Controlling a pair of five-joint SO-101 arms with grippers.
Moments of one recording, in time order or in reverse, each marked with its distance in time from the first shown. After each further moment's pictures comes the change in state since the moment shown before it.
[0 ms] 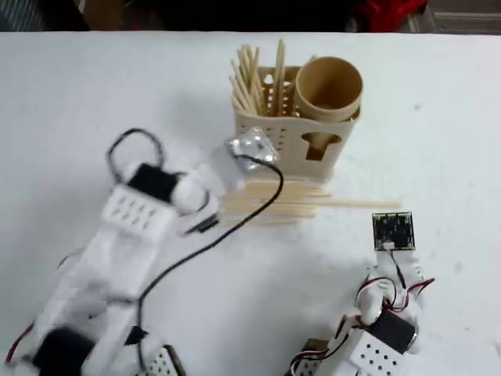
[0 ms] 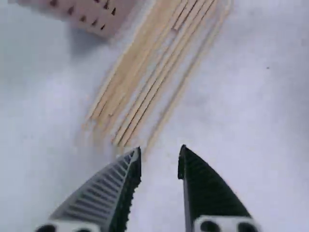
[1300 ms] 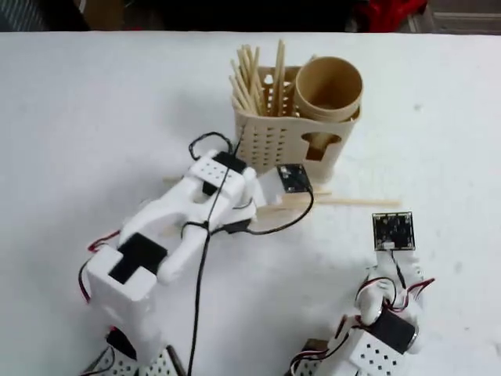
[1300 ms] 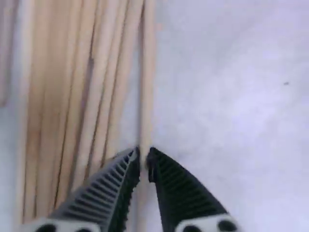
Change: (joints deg) left arm 4.5 42.4 -11.8 -11.9 -8.2; right arm 0.0 0.0 0.0 0.0 0.0
